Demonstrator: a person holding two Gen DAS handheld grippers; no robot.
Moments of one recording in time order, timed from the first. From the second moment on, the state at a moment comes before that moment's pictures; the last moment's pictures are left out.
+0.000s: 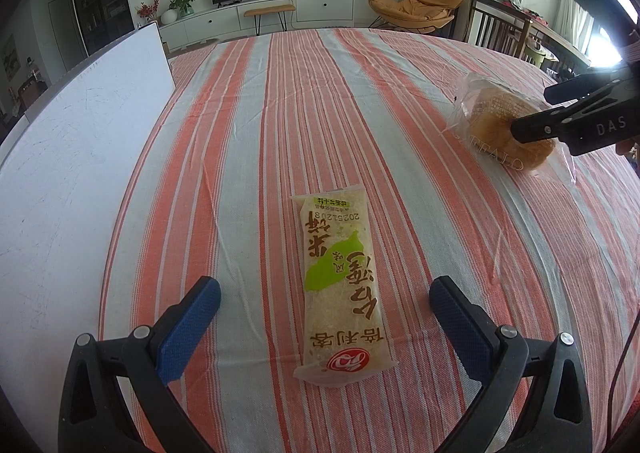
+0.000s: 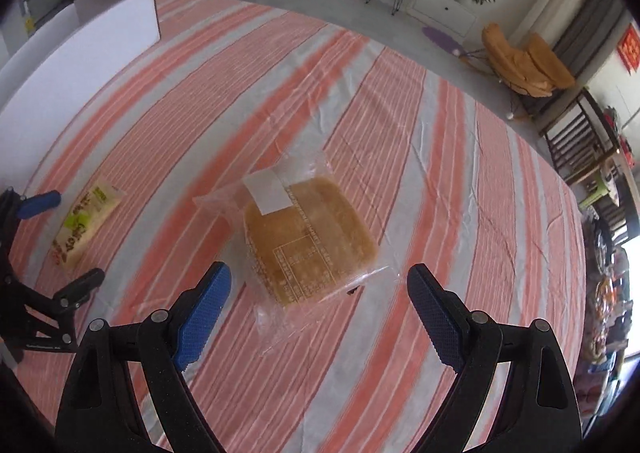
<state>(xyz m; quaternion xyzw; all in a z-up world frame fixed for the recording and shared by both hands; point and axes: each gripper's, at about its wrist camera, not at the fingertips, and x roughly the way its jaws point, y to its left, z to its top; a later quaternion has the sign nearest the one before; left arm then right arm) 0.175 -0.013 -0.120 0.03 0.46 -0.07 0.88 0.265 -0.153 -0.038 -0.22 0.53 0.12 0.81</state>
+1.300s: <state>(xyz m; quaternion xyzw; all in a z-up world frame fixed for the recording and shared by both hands) 0.177 -0.014 -0.115 0.03 0.46 -0.07 0.88 0.104 -0.195 -0.082 0.02 0.44 -0.04 0.90</state>
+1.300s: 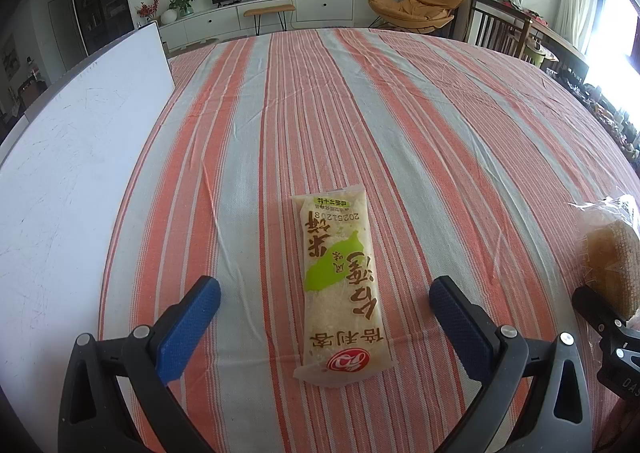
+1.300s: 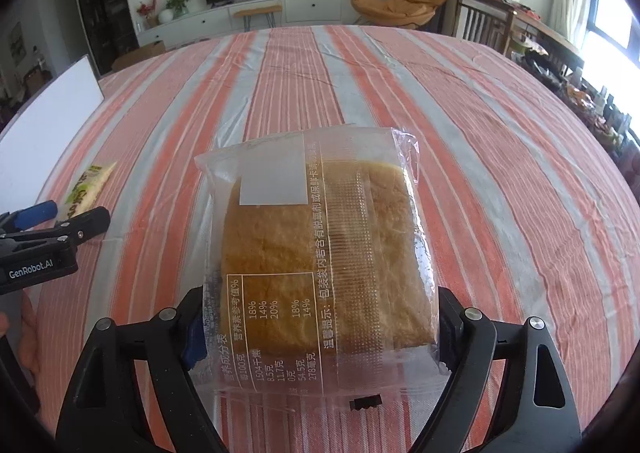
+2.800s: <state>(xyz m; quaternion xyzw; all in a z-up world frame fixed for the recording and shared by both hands) 0.187 -0.003 -0.107 0.02 0.53 -0.12 0.84 0.098 -0.195 -0.082 0.02 0.44 -0.03 0.90</state>
